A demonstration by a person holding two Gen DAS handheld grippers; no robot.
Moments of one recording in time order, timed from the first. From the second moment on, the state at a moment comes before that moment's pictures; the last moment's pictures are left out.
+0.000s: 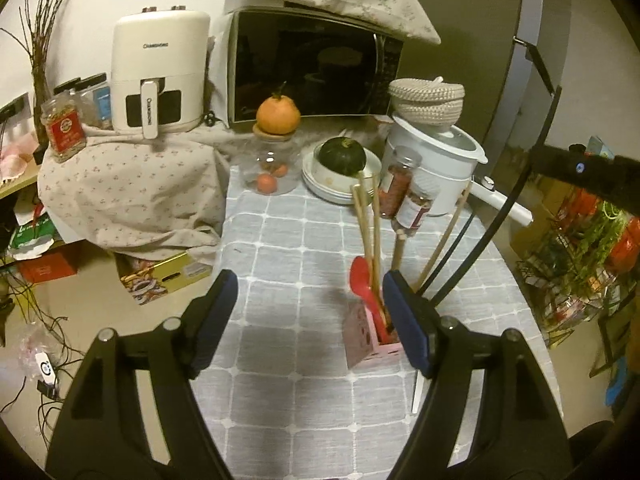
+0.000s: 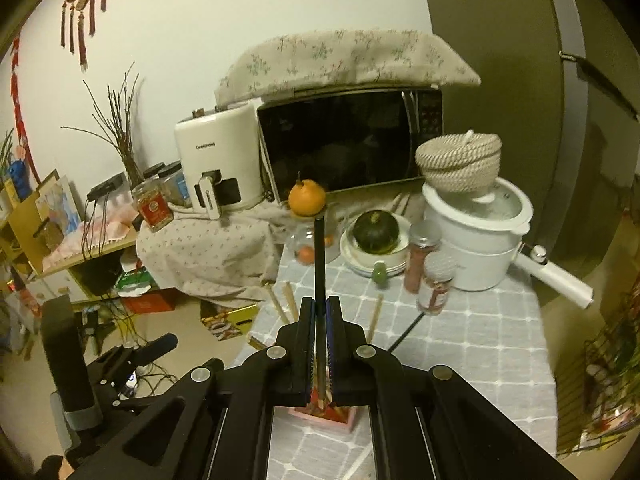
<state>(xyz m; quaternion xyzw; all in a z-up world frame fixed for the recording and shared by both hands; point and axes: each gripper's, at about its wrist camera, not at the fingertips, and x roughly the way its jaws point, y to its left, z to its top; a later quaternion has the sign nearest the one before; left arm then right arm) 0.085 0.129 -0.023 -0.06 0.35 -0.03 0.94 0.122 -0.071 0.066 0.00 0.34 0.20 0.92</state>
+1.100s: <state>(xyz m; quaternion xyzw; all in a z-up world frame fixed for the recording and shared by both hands) 0.088 0.119 -0.036 -0.05 0.37 -0.03 0.93 0.158 -0.056 0.007 0.01 0.38 0.20 0.90</state>
